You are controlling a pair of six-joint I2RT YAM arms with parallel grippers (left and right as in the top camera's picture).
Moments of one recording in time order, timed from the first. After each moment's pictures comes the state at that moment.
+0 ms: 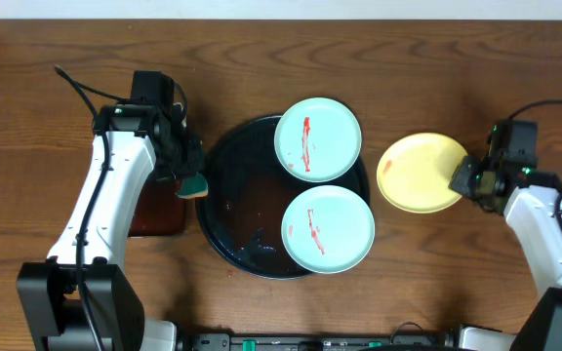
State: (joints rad) left arm -0.03 1.62 1.30 -1.07 0.10 -0.25; right arm -0.15 1.46 0.87 -0.57 0.02 0.33
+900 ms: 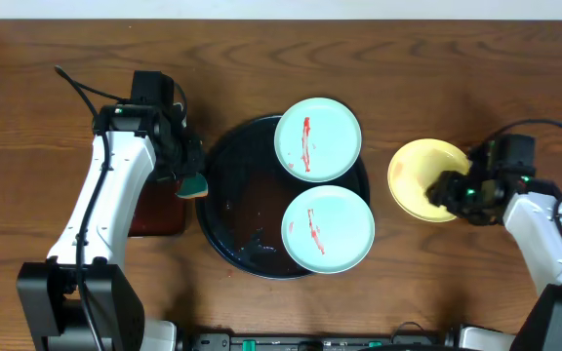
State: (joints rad) left arm -0.03 1.62 1.30 -1.07 0.10 -0.25; right arm -0.15 1.46 0.82 -0.67 -0.32 0.27
